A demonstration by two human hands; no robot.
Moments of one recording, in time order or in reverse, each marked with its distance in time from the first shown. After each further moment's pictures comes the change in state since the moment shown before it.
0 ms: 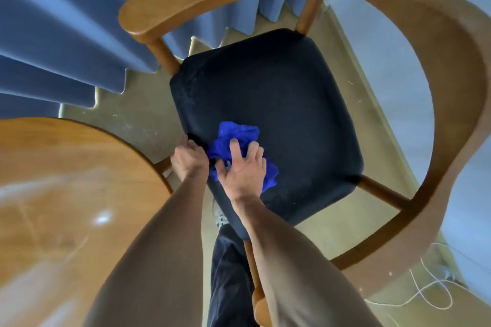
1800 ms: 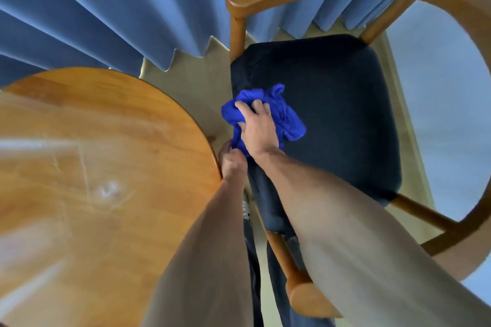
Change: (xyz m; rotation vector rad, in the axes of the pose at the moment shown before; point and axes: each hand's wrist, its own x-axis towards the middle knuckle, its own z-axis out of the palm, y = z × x) left_hand -0.009 -0.062 0.004 -0.836 -0.314 -0.270; right_hand 0.051 -0.078 0.014 0.066 -0.259 -0.365
